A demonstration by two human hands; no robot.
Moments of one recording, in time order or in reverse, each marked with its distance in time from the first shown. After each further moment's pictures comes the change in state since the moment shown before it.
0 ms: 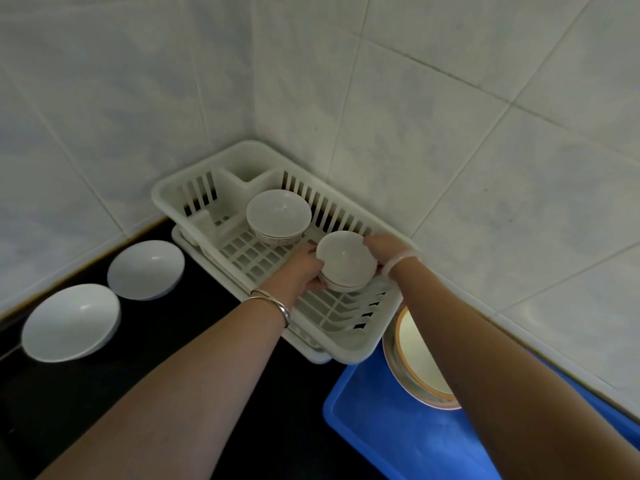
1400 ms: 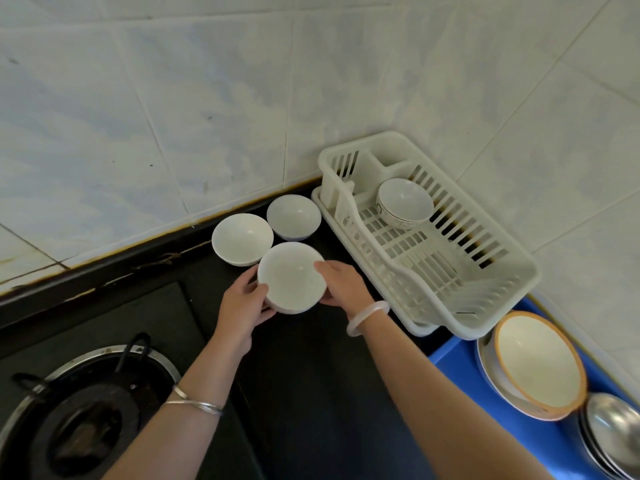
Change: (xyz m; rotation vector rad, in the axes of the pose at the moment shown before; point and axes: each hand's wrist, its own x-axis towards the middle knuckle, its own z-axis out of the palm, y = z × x) left_hand -0.192 -0.154 -0.196 -0.513 0.585 0.090; right_hand -0.170 -0.019 0.219 0.110 -0.487 -0.230
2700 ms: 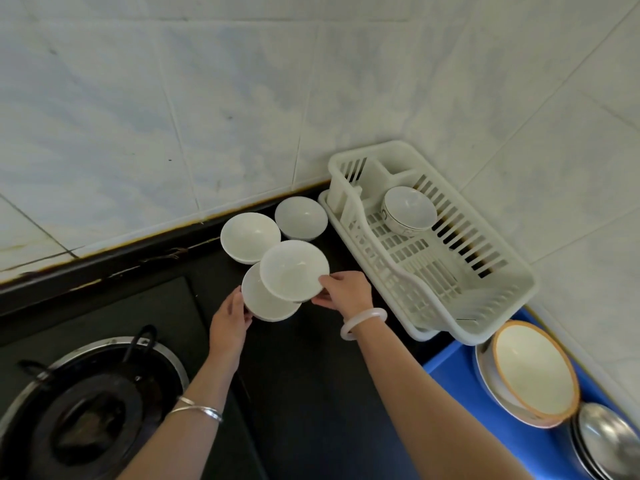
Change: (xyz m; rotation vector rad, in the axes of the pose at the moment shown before) left_hand 0.020 -0.051 -0.032 -0.047 0.145 0.050; right_hand -0.009 0.003 0.016 0.077 0.166 0.060
